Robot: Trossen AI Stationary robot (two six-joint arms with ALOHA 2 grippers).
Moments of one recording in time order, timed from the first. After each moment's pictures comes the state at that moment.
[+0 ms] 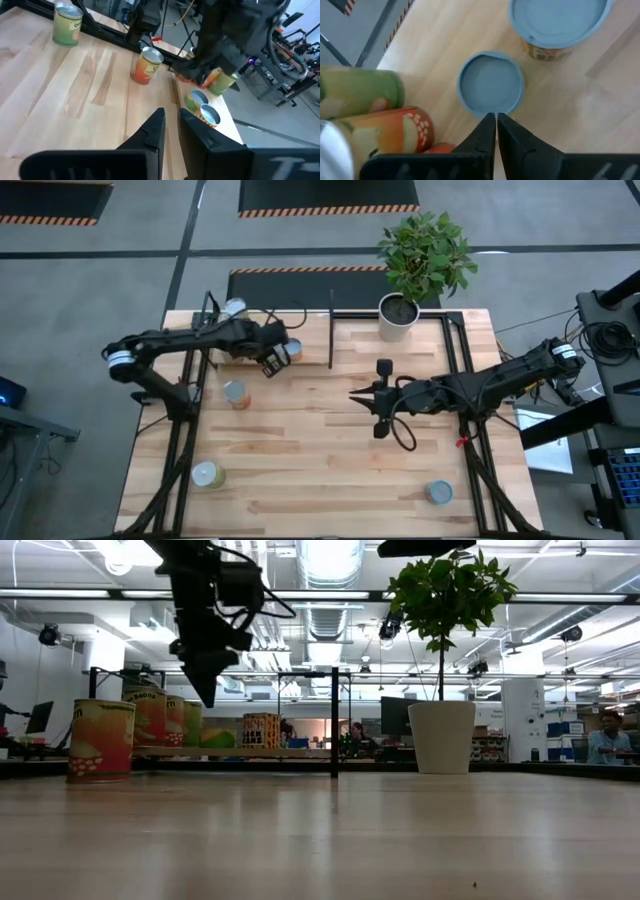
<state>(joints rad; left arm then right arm) 0.38 1.49 1.12 -0.94 -0.40 -0.21 0.27 1.22 0.91 -0.03 0.43 -0.31</state>
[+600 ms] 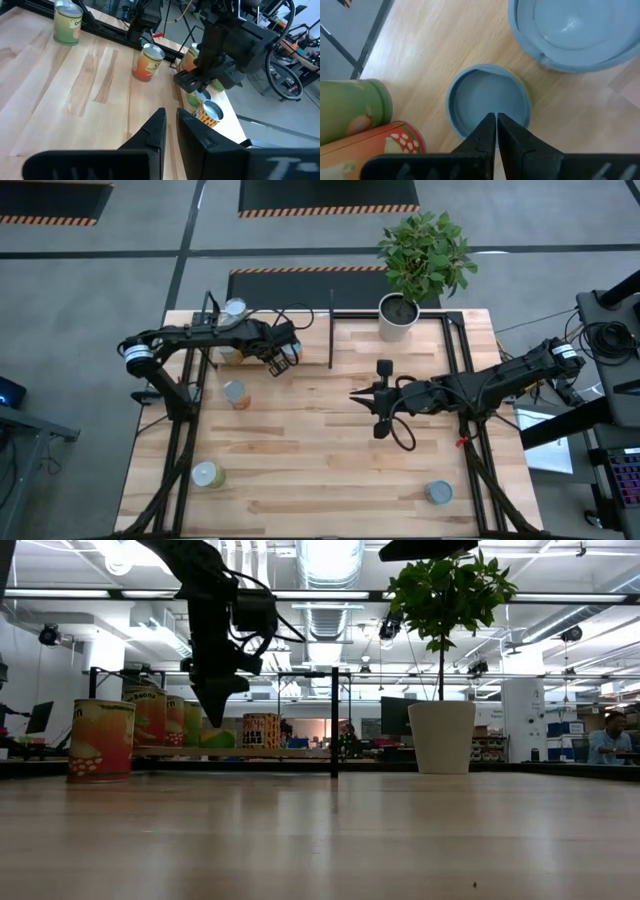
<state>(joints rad) 0.41 1.63 1.14 -0.87 -0.41 -0.19 0.27 1.22 0.91 -0.05 0.43 -0.28</state>
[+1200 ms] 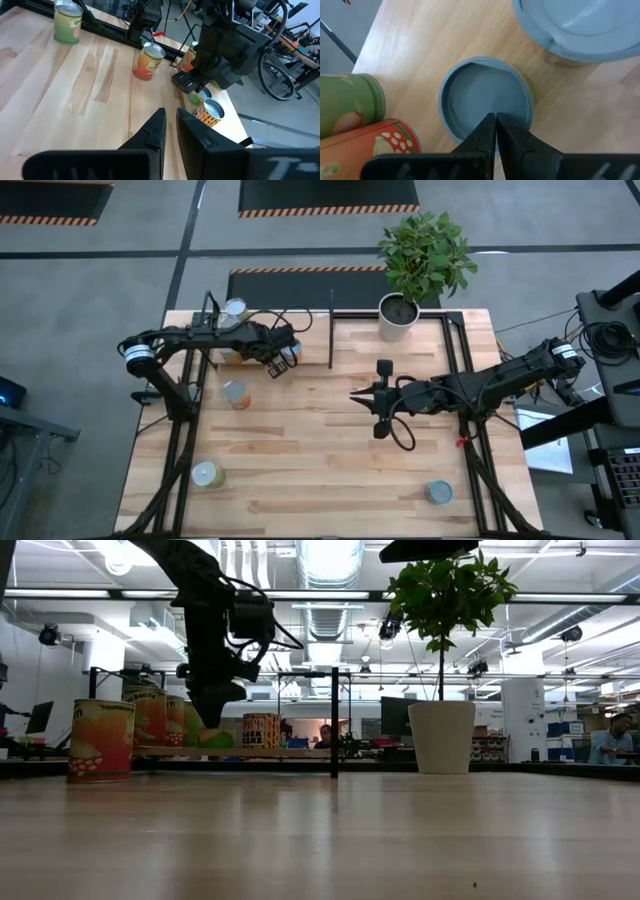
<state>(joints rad) 0.41 1.64 1.09 -0.83 -0.41 -0.20 0.27 1.22 0.91 -0.06 0.43 -0.27</state>
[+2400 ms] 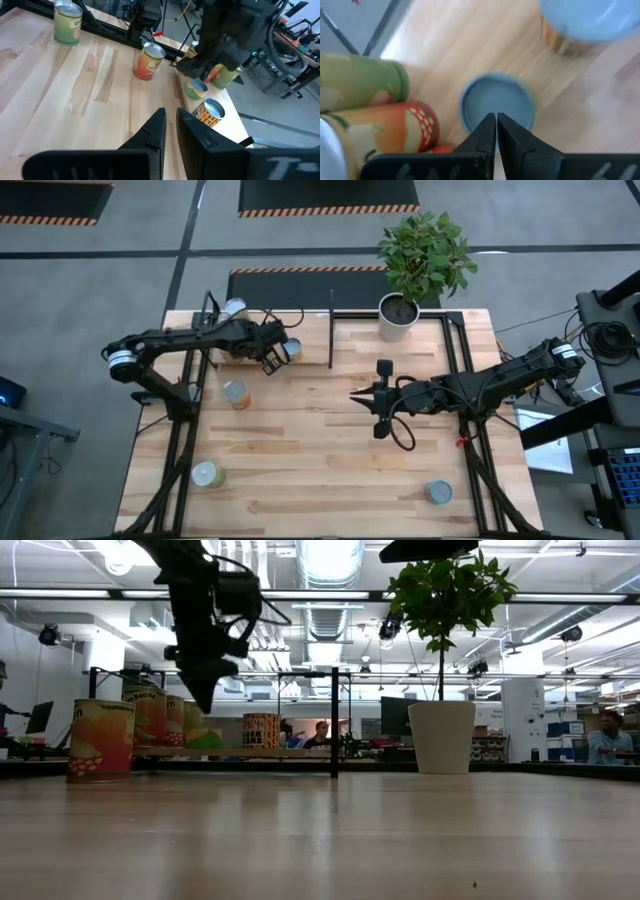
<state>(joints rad) 0.40 1.51 1.08 -0.90 -0.43 -0.24 0.27 1.22 0.91 -0.05 0.43 -0.26</state>
